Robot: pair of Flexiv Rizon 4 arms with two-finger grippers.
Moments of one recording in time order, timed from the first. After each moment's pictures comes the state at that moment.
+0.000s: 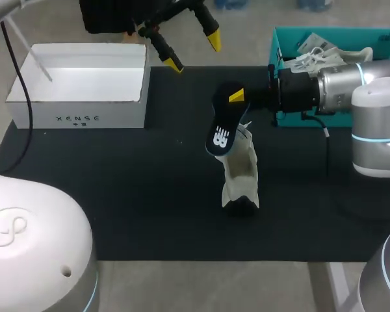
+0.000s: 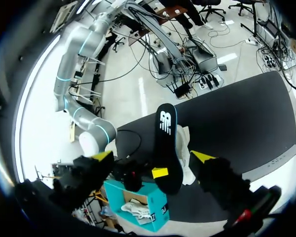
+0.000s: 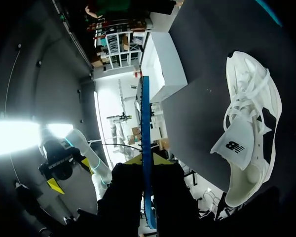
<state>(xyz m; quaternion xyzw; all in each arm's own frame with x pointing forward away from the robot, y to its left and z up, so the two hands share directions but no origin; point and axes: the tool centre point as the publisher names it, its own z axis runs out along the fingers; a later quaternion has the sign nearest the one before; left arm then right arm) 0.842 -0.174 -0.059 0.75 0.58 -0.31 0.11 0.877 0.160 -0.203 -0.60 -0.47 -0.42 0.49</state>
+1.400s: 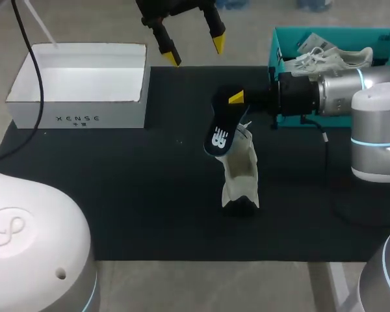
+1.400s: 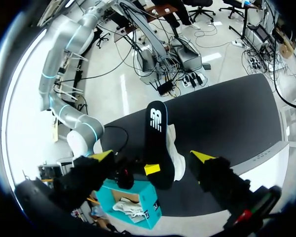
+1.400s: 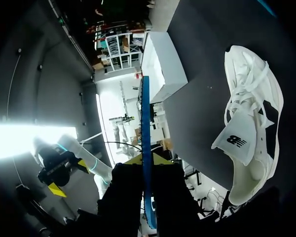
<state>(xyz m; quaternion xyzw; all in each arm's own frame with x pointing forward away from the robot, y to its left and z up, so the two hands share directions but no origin) 0.839 -0.174 -0.053 0.77 0.59 -0.23 0.08 0.873 0.161 -0.204 -0.60 -0.46 -0.42 0.50</state>
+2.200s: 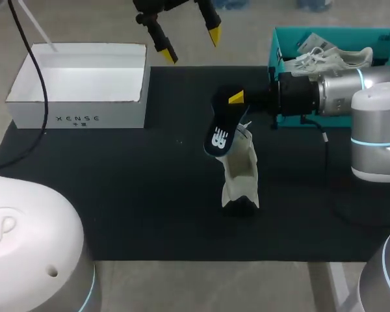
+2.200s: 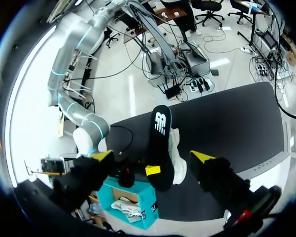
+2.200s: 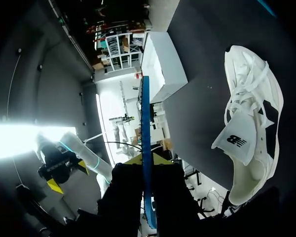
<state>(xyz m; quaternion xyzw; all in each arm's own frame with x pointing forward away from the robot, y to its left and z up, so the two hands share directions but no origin) 0.837 -0.161 -0.045 0.74 0.61 -0.28 0.08 0.873 0.161 -0.204 -0.60 -0.46 -0.42 0.50</state>
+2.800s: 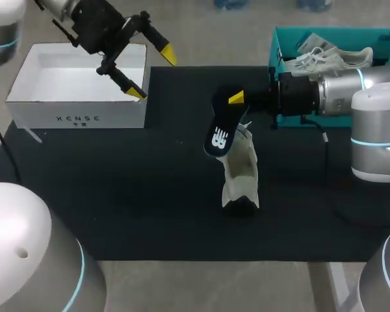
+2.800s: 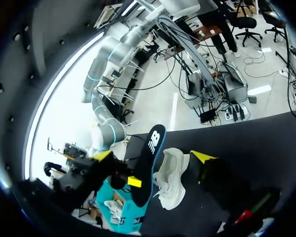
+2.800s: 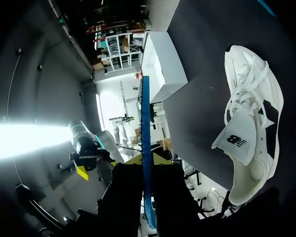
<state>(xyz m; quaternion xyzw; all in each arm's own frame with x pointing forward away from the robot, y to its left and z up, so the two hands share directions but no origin) 0.815 -0.097 -0.095 0.60 0.63 -0.48 0.11 0.873 0.161 -0.204 -0.60 -0.46 -0.42 0.50</state>
